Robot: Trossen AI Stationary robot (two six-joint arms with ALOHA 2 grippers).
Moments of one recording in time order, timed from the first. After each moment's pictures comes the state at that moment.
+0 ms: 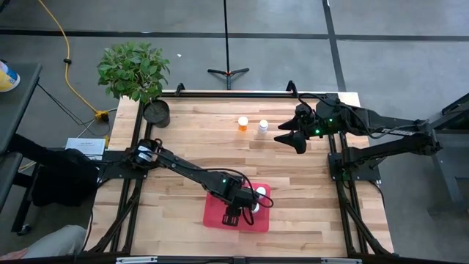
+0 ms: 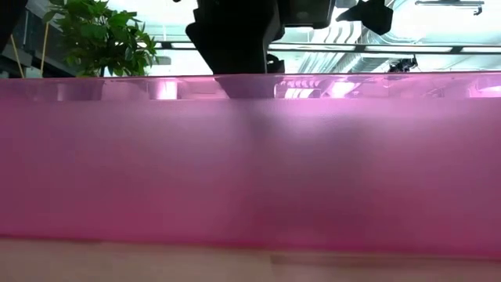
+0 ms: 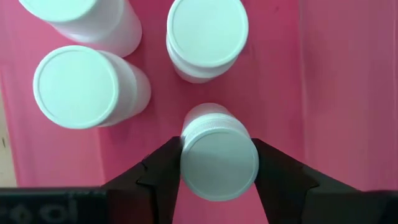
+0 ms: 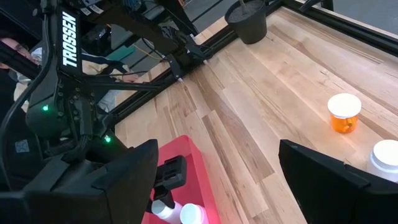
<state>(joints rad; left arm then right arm) -0.35 2.14 1.77 -0.86 0.01 -0.19 -0.11 0.98 1.05 -0.51 -0.07 0.58</state>
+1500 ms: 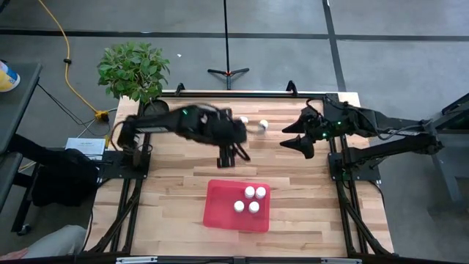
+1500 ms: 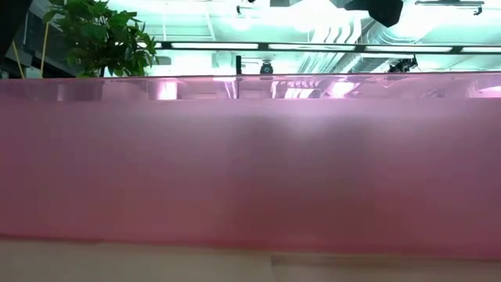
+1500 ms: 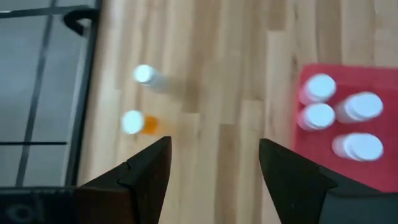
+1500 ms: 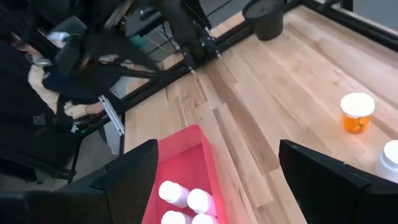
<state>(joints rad) -0.11 1.93 2.33 -1.44 -0.31 -0.05 -0.06 0.92 1.05 -0.55 -0.07 0.54</state>
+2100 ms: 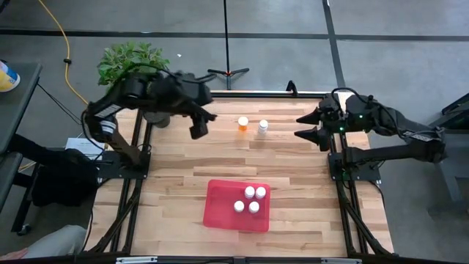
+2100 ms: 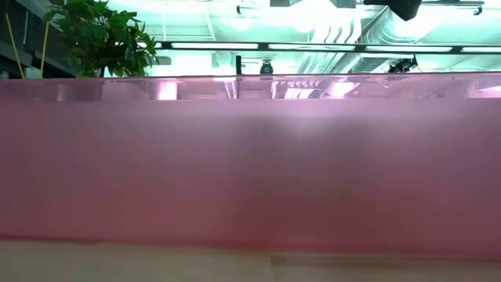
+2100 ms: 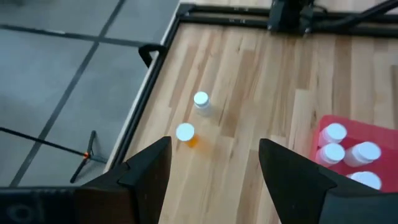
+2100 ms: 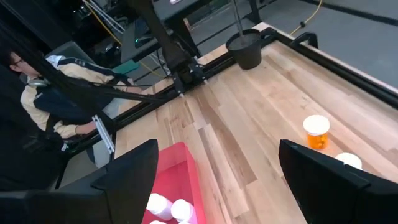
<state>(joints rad) 0.04 1.65 2.33 -1.45 -0.31 -0.06 -0.16 0.76 1.05 -0.63 -0.07 0.47</state>
